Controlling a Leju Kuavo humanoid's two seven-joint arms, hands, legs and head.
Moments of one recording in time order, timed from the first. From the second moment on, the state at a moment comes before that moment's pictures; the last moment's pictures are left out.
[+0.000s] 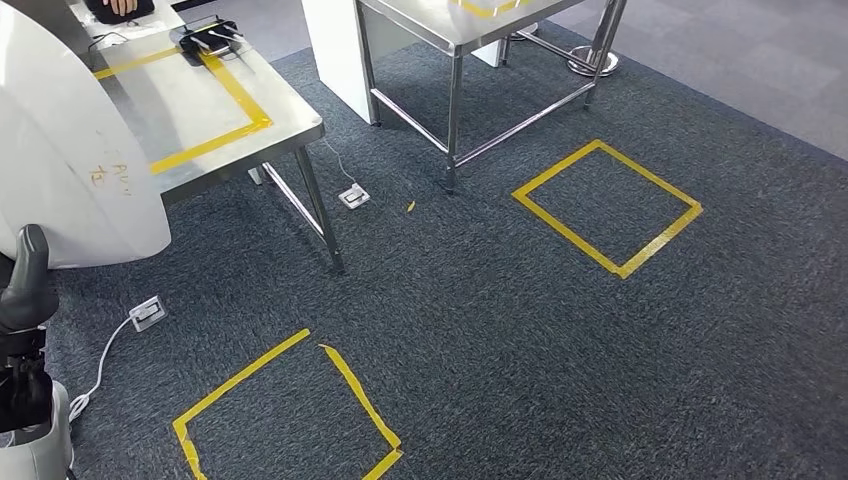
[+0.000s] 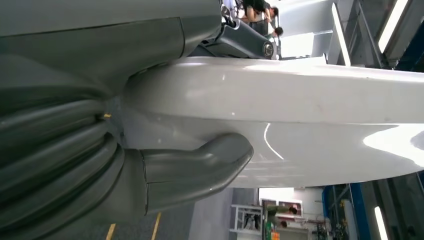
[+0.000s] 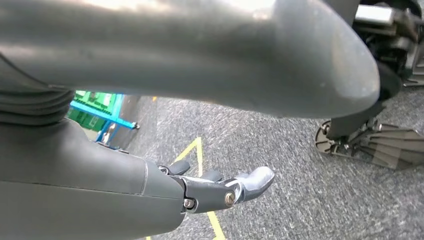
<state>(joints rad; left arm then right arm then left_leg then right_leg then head) -0.08 0.12 0.49 -1.83 0.45 -0.34 -0.39 -0.04 0.03 0.02 -0.19 -0.02 0.17 0.35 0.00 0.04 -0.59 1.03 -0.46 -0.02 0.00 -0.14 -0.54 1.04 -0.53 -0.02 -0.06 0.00</state>
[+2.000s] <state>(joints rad) -0.04 0.11 0.48 -1.86 0.44 -0.34 -0.41 -0.04 0.04 -0.03 -0.19 -0.07 0.17 0.36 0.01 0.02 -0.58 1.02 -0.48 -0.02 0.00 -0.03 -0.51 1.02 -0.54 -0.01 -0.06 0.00</state>
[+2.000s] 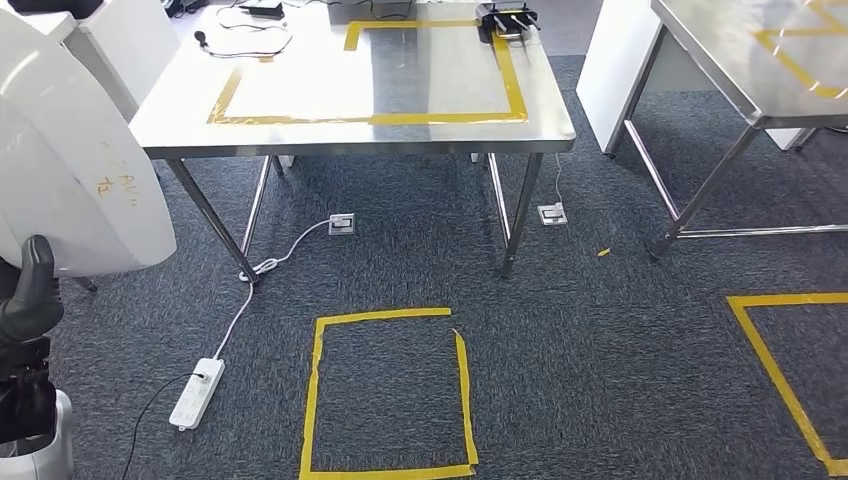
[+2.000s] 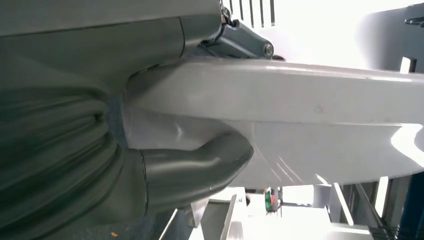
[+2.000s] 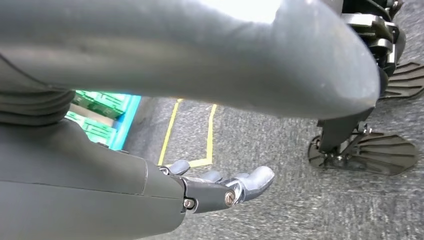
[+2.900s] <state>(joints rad) -0.05 0.11 0.47 -1.84 0.45 -0.35 -0.42 -0.02 0.04 -0.04 -0.19 -0.07 0.17 0.35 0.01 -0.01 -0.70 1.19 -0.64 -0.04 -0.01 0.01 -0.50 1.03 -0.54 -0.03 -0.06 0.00</state>
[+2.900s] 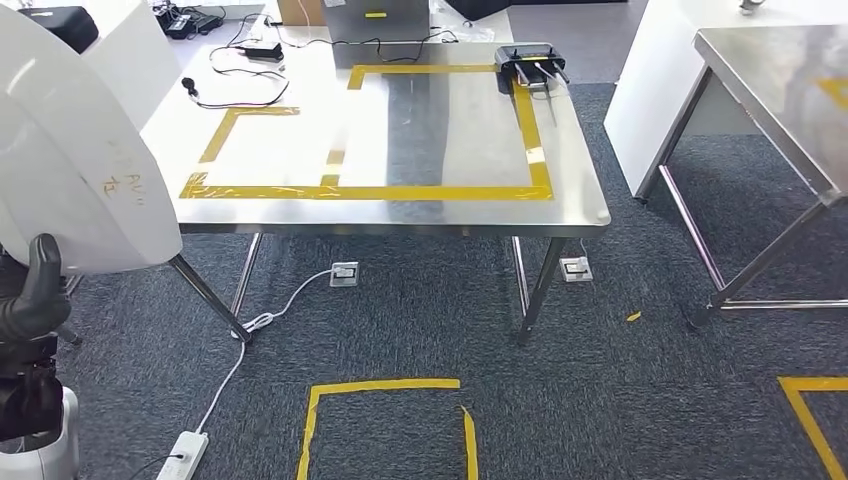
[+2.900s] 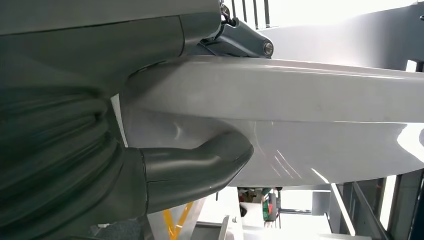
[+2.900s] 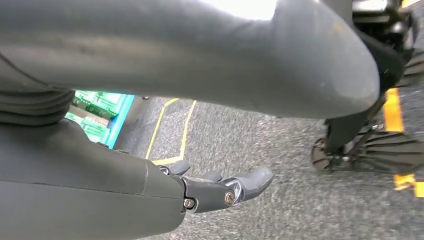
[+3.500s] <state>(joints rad) -0.05 0.12 0.44 -1.81 0.43 -0.35 -0.38 -0.01 0.04 -0.05 -0.19 -0.07 0.16 0.39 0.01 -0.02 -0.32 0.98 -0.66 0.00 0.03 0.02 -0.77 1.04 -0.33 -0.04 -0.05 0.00</state>
